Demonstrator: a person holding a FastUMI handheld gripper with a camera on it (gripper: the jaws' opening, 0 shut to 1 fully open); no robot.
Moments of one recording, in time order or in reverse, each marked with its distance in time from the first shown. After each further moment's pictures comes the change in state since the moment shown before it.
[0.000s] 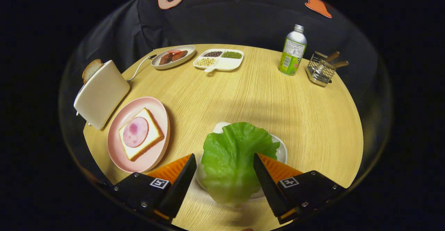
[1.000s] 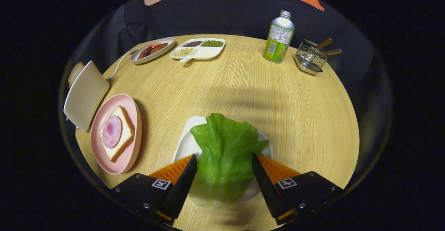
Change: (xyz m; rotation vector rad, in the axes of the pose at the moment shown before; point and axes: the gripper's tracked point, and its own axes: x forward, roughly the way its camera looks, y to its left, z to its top) arm 0.019 -0.035 -0.005 0.040 0.068 -0.076
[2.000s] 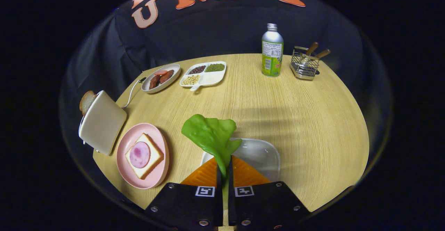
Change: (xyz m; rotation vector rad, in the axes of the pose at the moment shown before) arm -0.039 0.026 0.038 0.157 -0.187 0.112
